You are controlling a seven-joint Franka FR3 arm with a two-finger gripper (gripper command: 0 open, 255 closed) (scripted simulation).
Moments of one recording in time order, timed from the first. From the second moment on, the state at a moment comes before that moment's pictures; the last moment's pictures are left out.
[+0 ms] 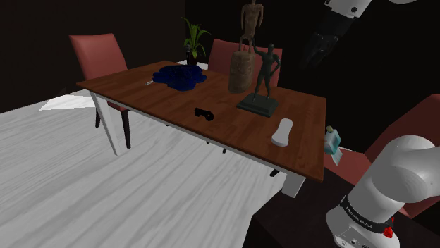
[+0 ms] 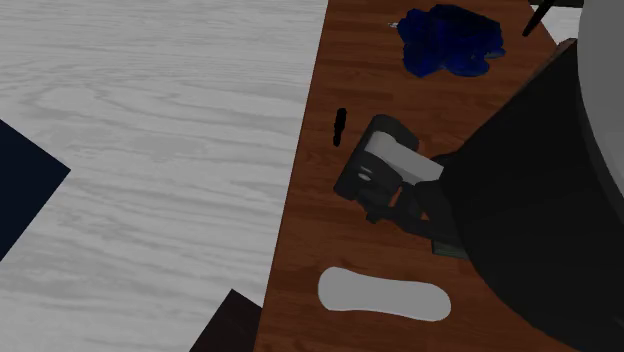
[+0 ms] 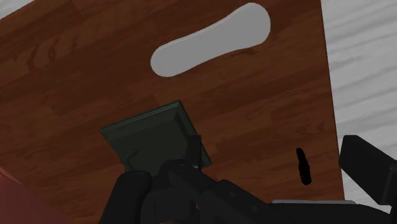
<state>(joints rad) -0.02 -0.82 -0.06 -2.27 0.03 1.71 -0.07</state>
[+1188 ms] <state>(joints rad) 0.05 -0.34 0.05 -2.19 0.08 2.07 -0.01</state>
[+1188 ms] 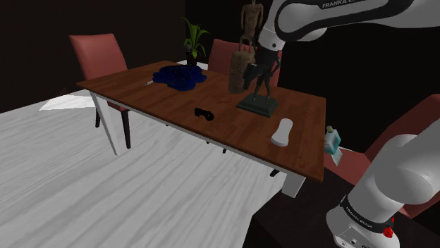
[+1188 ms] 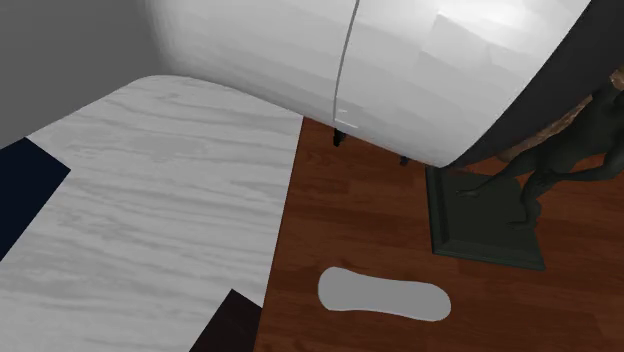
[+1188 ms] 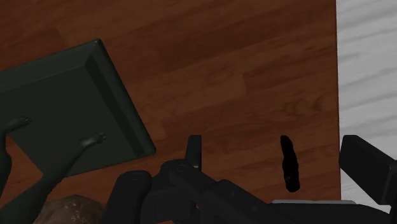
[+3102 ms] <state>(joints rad) 0.14 0.37 0.13 -1.78 0.02 2.31 0.07</state>
